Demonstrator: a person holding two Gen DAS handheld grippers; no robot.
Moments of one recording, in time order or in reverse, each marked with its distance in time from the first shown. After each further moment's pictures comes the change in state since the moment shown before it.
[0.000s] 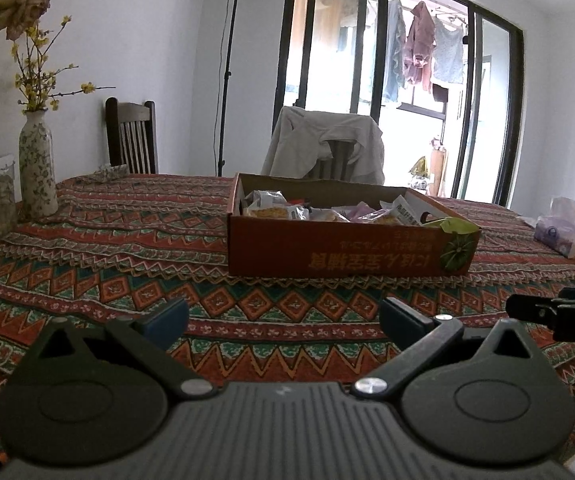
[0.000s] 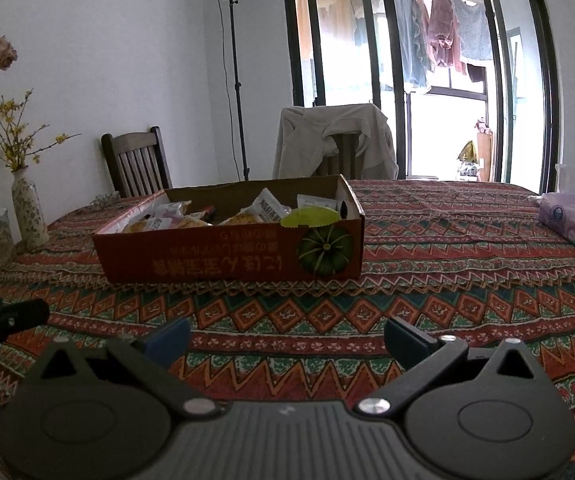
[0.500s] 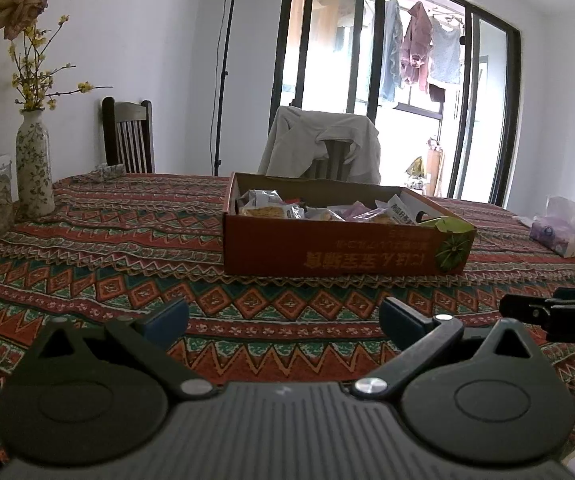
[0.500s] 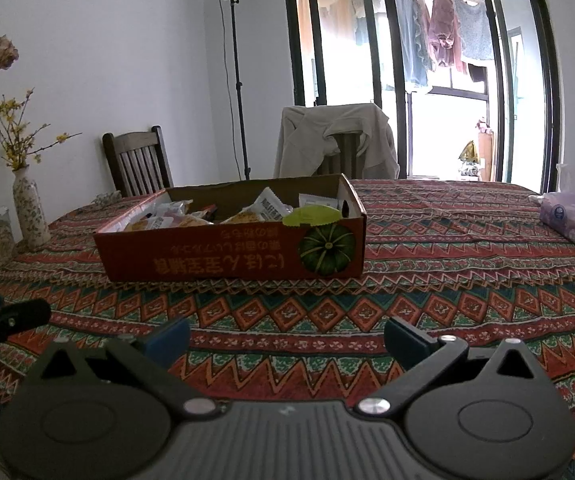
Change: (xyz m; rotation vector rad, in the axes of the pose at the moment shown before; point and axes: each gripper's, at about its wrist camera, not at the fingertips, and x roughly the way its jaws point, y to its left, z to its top) left arm -0.001 -0.001 -0.001 0.001 0.002 -0.008; right arm 0.000 0.001 -0.001 -0.002 0.001 0.002
